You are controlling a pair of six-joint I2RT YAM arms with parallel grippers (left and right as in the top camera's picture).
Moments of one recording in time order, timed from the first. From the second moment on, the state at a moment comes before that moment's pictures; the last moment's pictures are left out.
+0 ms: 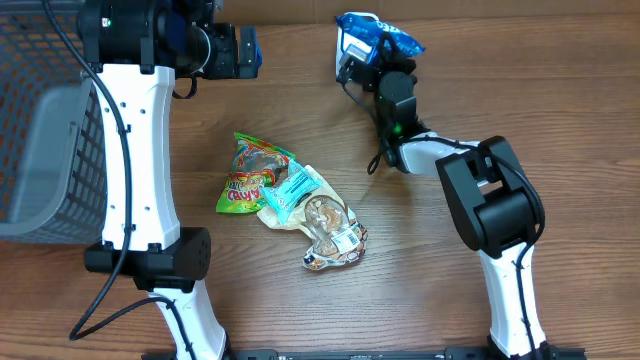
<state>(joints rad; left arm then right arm) -0.08 2.04 2.60 -1.60 0.12 -0.11 0.40 2.35 1.41 0.92 0.39 -1.15</state>
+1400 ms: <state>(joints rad) -0.08 2.04 2.60 -1.60 0.12 -0.11 0.36 1.63 1.43 -0.35 0.42 -0.02</state>
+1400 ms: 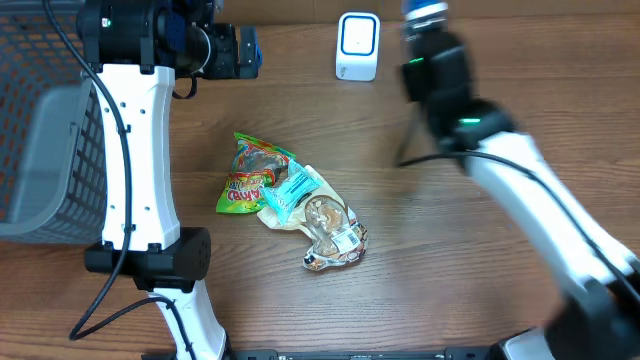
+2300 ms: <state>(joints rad) -0.08 2.04 2.60 -1.60 0.12 -0.11 -0.24 1.87 1.59 -1.08 -0.26 0.33</state>
